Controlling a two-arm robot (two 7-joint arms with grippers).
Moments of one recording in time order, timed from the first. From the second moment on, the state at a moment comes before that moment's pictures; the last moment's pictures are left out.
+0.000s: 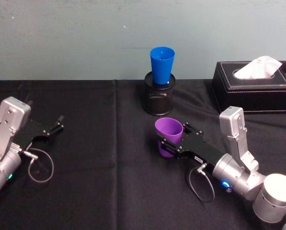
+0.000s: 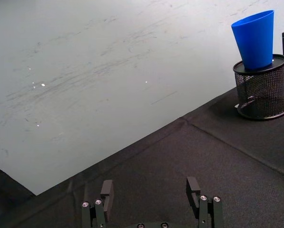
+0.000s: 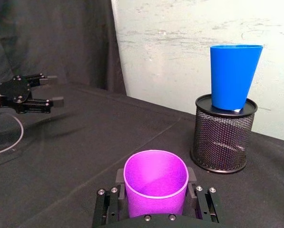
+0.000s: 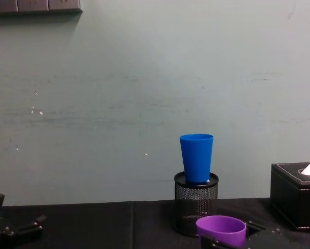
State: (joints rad) left arm -0.20 0.60 0.45 -1.41 -0.25 -0.12 0.03; right arm 0.27 0.31 -0.39 -1.19 0.34 -0.20 0.52
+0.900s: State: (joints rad) left arm -0.20 0.60 0.45 -1.41 -0.25 -0.12 0.03; right arm 0.27 0.31 -0.39 -1.19 0.34 -0.18 0.52
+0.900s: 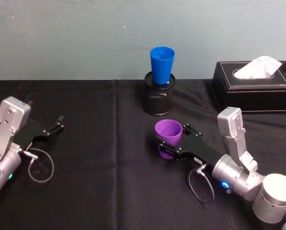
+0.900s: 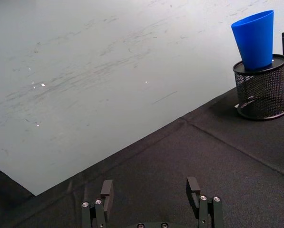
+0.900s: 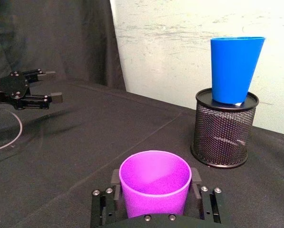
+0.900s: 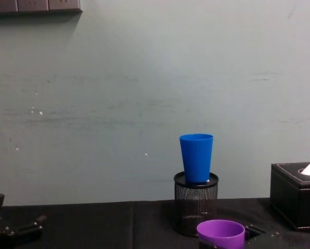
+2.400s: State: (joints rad) left arm -0.20 0.60 0.45 -1.41 -0.25 -0.12 0.03; right arm 0.24 0.32 -0.35 -1.32 0.35 -0.21 0.48
